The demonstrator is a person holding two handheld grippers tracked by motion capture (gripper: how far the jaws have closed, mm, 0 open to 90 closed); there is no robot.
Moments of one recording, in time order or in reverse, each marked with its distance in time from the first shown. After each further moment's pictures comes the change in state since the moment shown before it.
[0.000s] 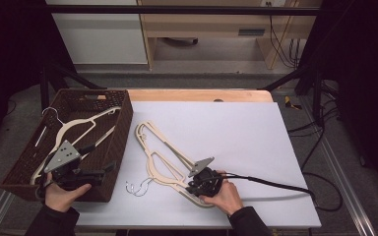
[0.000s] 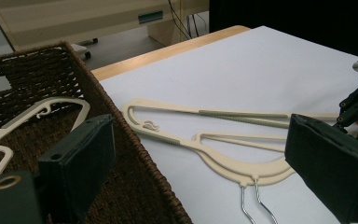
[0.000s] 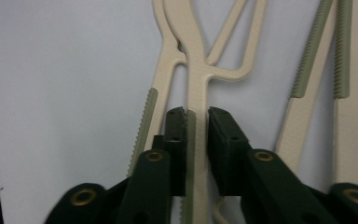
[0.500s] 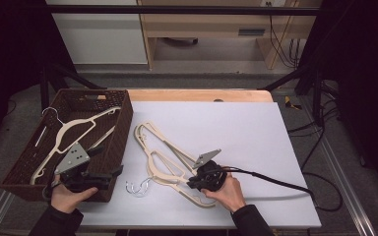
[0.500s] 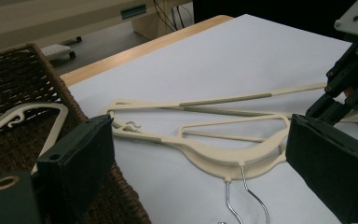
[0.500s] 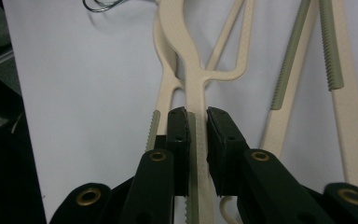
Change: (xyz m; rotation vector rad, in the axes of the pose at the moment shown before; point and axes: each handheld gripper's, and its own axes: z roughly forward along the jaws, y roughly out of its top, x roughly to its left) left arm -0.013 0.002 0.009 0.031 -0.052 0.054; right arm -0.010 0.009 -0.021 -0.043 0.045 0.079
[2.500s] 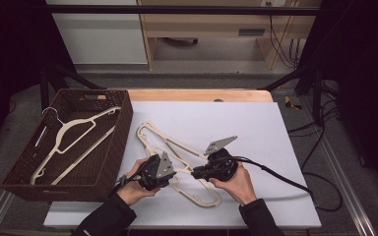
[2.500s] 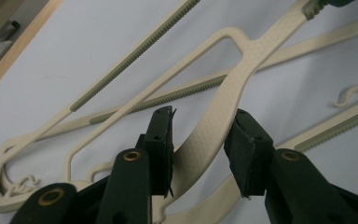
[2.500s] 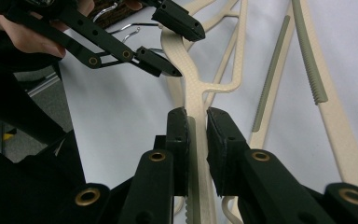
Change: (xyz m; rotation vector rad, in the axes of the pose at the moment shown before) left arm -0.099 0.012 0.141 0.360 -0.105 0.445; right arm -0.012 0.016 -0.048 -0.103 0.070 0.047
